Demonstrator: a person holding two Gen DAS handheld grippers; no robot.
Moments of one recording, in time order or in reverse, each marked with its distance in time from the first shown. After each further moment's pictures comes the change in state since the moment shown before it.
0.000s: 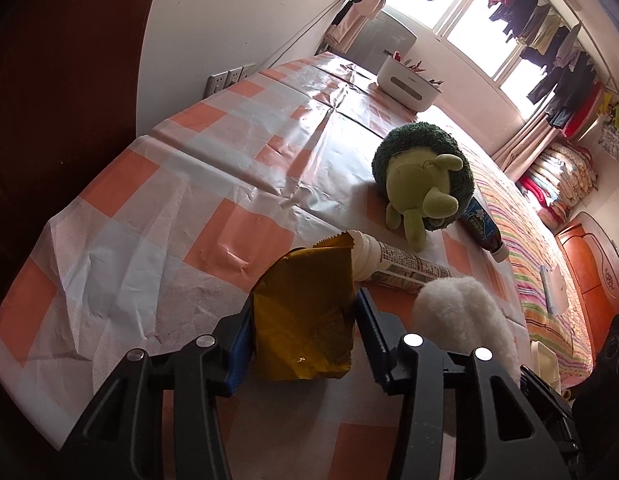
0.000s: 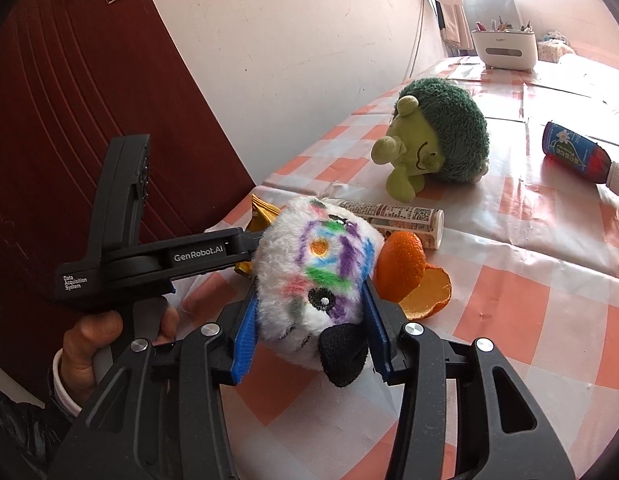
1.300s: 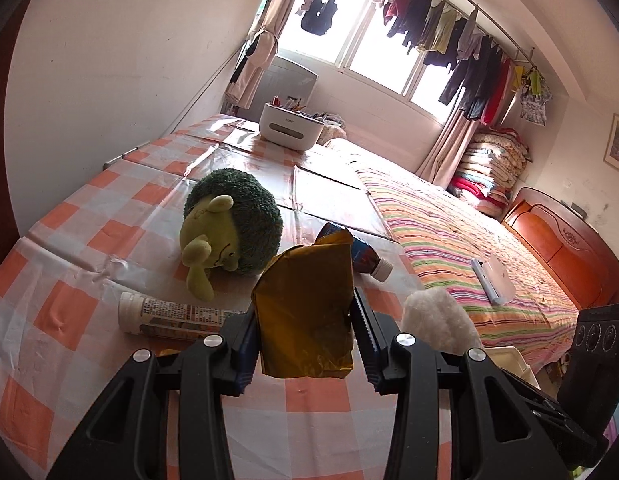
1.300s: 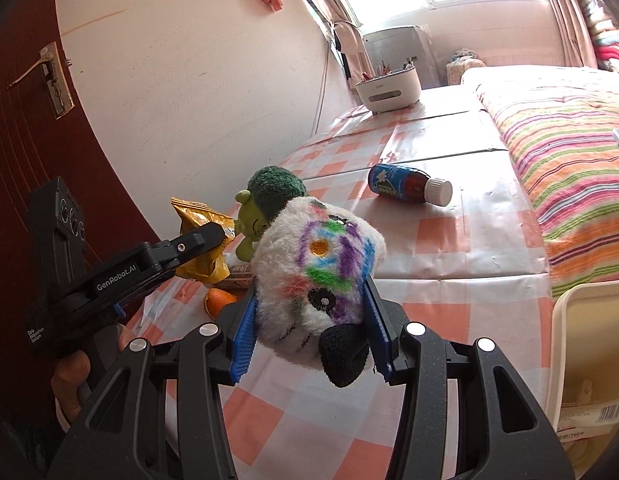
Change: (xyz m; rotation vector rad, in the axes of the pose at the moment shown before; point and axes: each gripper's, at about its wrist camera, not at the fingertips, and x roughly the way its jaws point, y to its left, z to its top) left arm -0.014 -0.142 -0.020 0.238 -0.208 -0.196; right arm -0.127 -0.093 -0.019 0.177 -0.223 -0.229
